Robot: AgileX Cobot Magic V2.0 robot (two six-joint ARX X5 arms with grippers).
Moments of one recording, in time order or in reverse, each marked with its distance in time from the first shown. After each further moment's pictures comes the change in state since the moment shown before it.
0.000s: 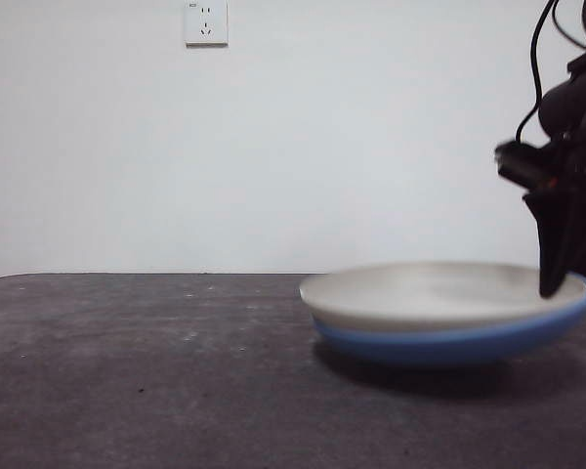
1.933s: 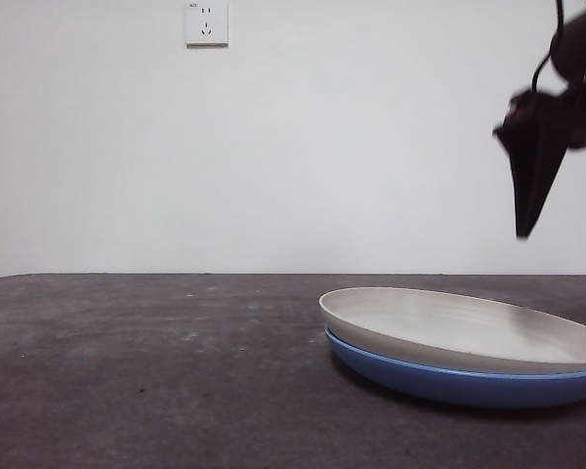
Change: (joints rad) left arm 0.000 0.000 0.000 -0.014 0.000 -0.003; right arm 0.032 -0.138 -0.037 -0.048 0.112 0.069
